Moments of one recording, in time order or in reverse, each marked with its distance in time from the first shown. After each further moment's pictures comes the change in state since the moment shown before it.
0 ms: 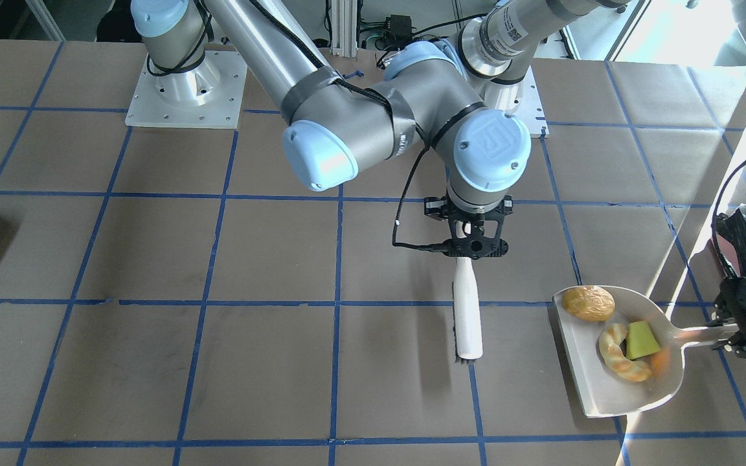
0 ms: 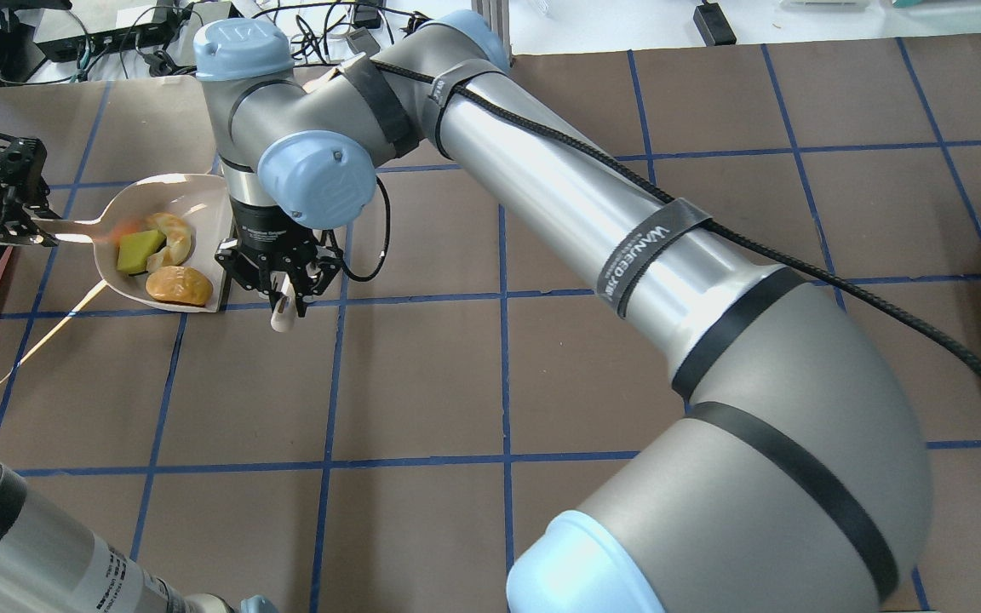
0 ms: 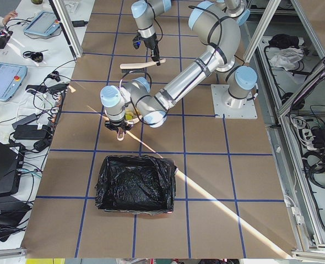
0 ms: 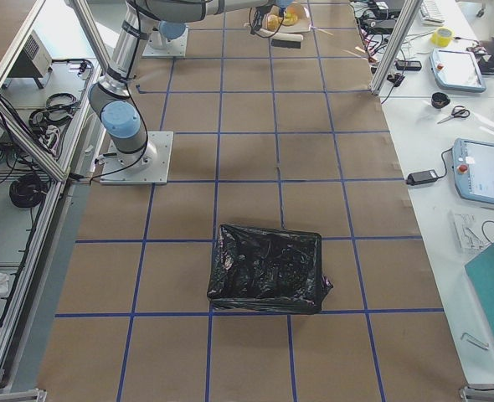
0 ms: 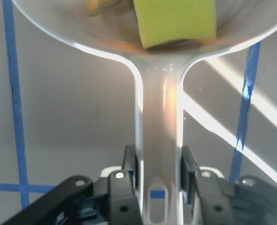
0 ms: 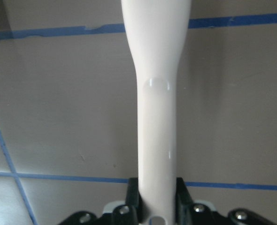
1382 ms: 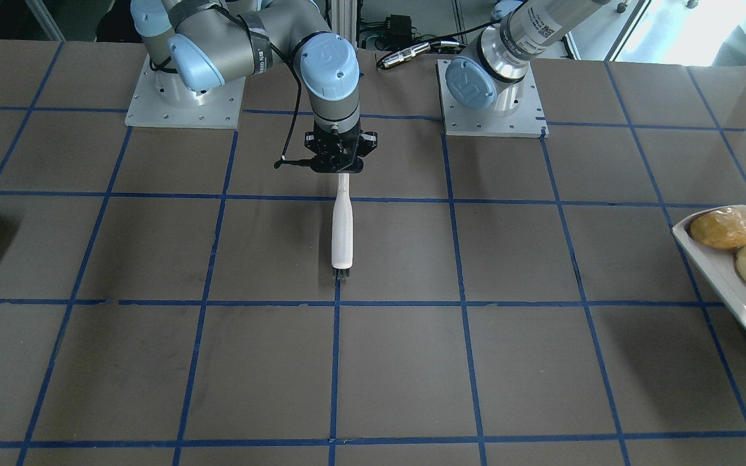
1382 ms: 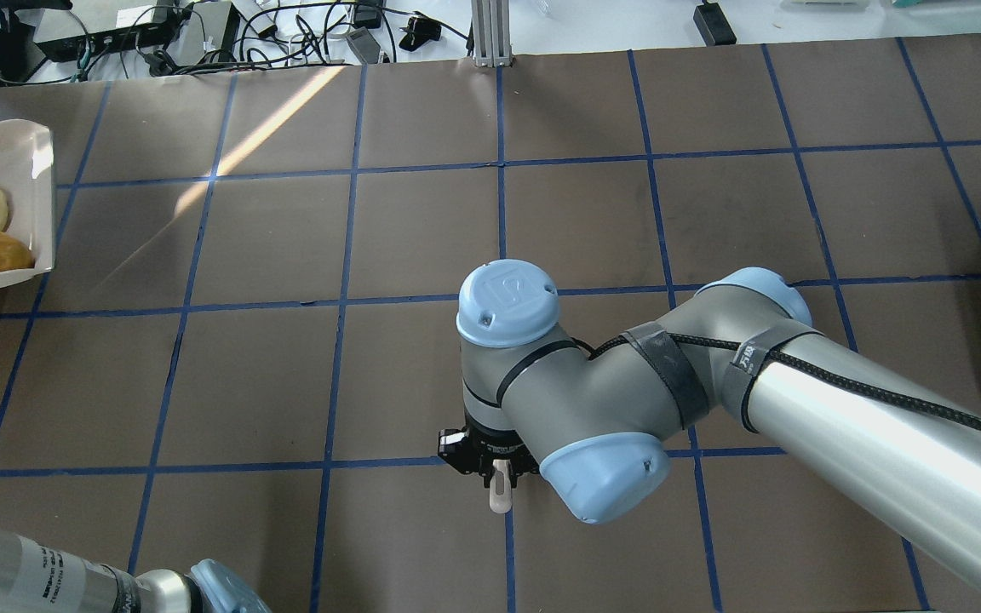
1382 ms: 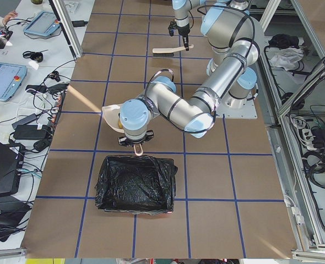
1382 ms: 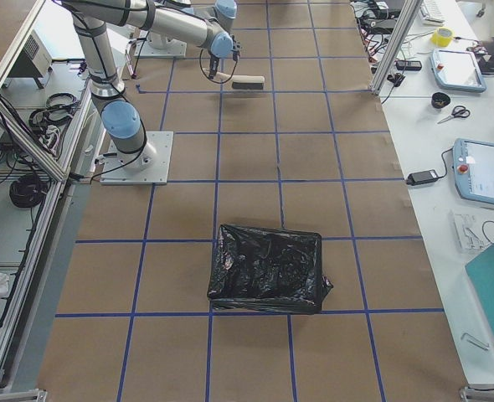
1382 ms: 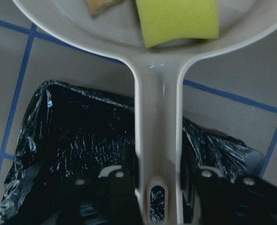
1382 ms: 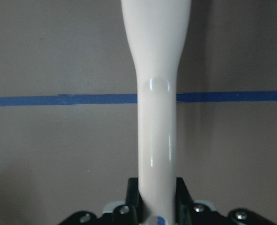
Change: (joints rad) left arm 0.325 0.096 0.301 -0.436 -0.081 0.063; right arm -0.057 -0.475 0.868 -0.387 -0.099 -0.040
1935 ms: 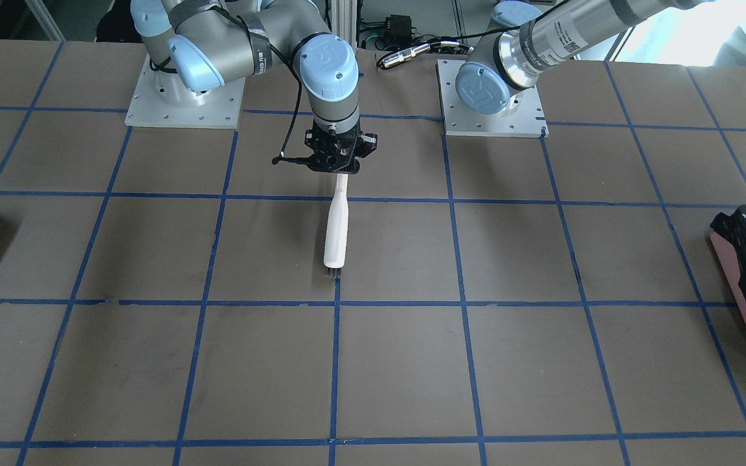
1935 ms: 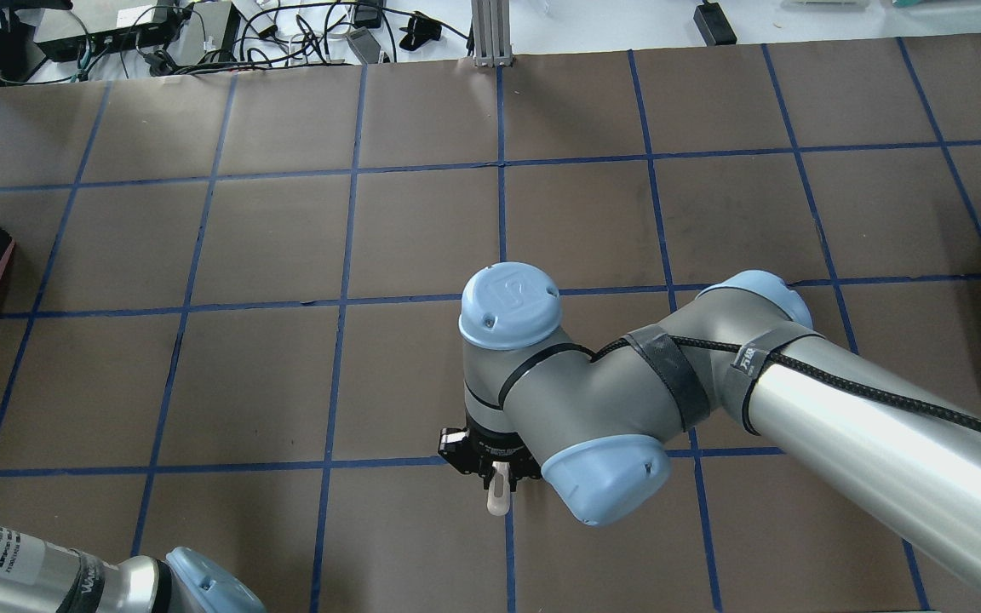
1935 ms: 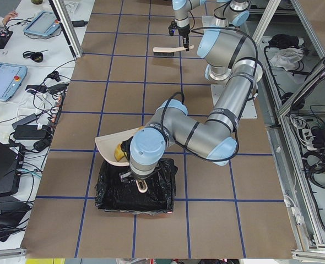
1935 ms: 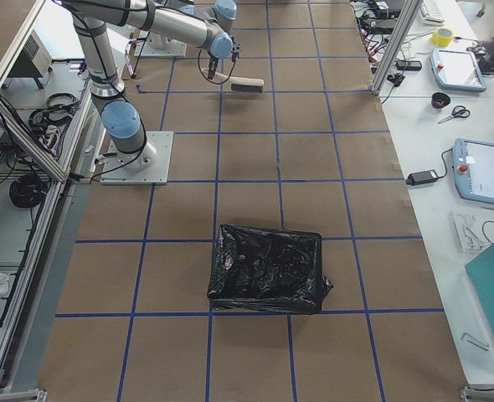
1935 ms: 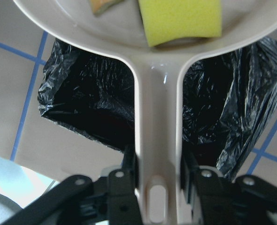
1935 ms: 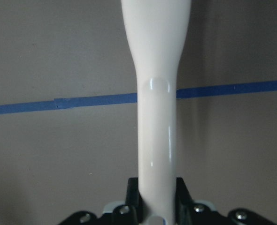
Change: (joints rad) left arm 0.137 -0.169 0.306 -0.001 0.021 0.063; right arm 0.000 0.003 0.004 0.000 0.007 0.046
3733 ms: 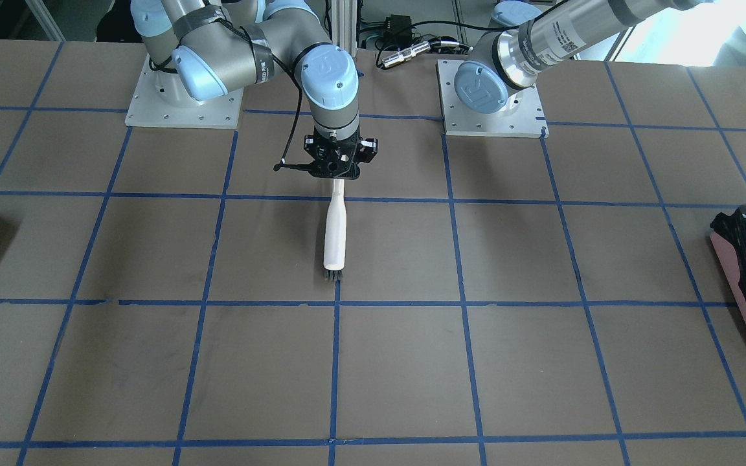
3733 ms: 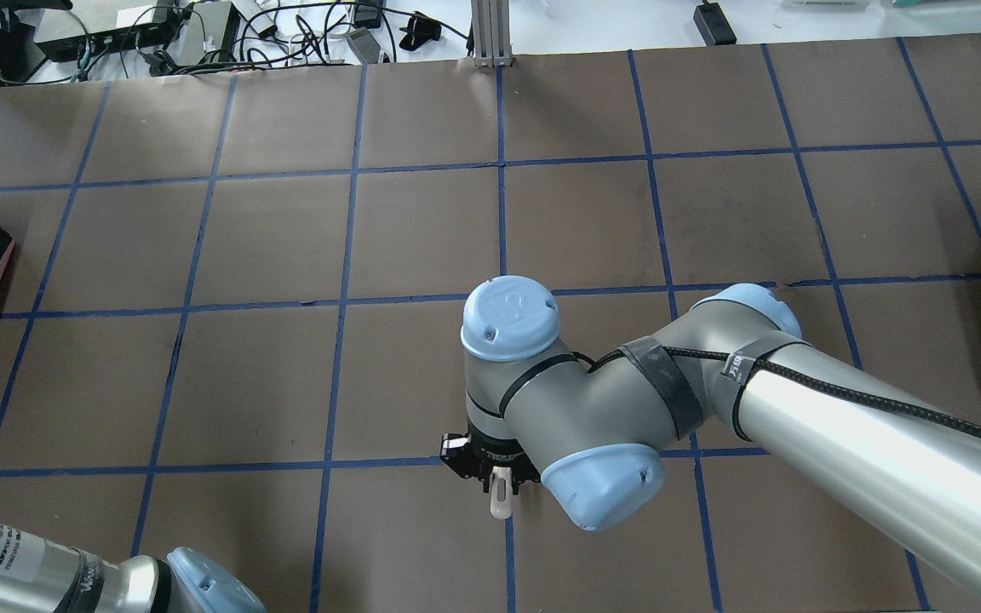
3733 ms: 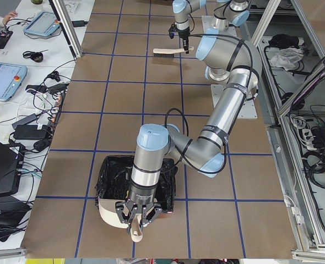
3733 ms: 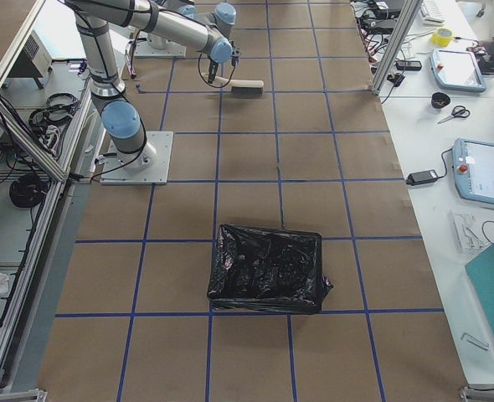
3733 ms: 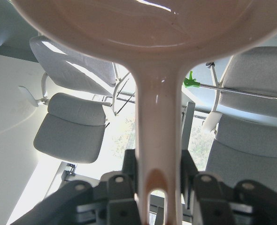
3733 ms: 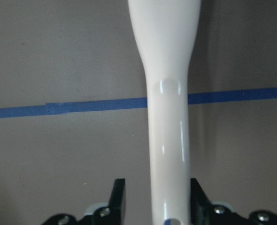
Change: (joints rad) left arm -0.050 0.046 -0.298 0.964 0.377 0.286; right arm 0.002 0.025 0.024 -0.055 -0.005 -0.009
